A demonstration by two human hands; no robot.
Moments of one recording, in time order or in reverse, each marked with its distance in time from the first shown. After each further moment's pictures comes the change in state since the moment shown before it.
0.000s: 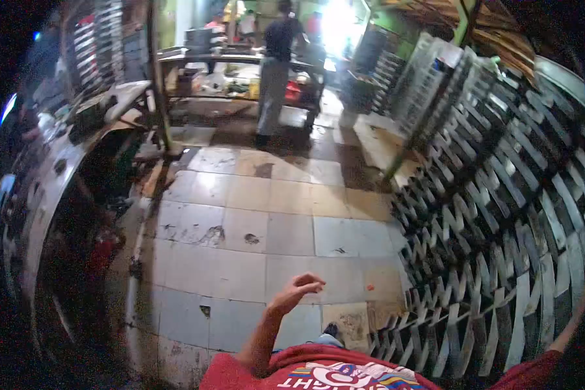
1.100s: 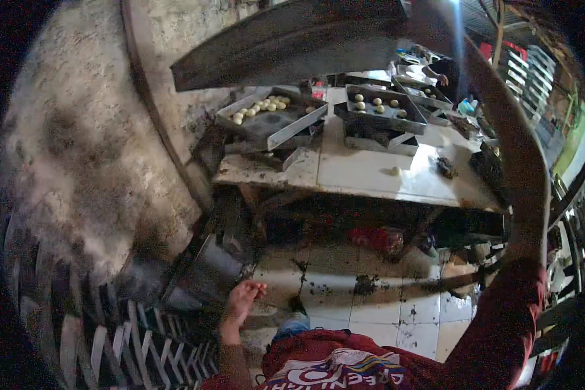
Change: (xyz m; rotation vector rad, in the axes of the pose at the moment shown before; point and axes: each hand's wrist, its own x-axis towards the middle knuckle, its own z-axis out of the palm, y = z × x) left_hand -0.564 0.151 -0.308 -0.012 2.063 0.917; right_hand 0.498 -0.618 -1.006 -2.486 -1.679 0.751
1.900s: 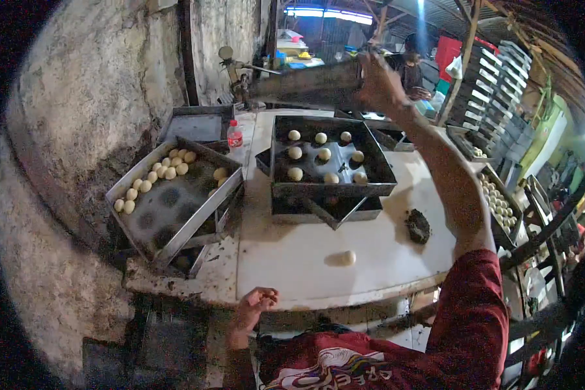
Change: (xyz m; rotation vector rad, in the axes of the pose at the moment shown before) left_hand 0.462 -0.085 0.170 -0.160 -0.394 -0.087; right_hand -0.119 0.461 0.357 -0.386 -0.275 0.291
